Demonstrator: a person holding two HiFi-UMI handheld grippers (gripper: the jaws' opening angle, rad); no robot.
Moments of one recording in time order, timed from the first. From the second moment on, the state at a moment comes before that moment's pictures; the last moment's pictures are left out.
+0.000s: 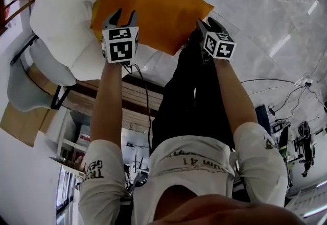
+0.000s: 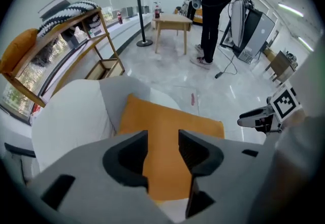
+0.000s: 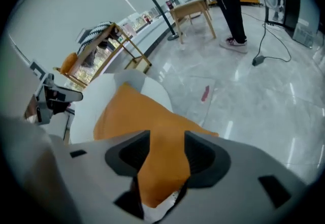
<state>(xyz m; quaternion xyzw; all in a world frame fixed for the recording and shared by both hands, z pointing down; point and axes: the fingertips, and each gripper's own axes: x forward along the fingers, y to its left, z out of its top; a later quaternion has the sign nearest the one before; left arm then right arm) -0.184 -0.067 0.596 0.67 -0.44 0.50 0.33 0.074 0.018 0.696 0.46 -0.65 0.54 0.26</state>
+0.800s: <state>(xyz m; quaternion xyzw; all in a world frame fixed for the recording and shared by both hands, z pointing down) -0.287 -0.047 0.755 0.58 -0.36 0.64 0.34 0.081 0.041 0.859 0.35 -0.62 0.56 0.43</state>
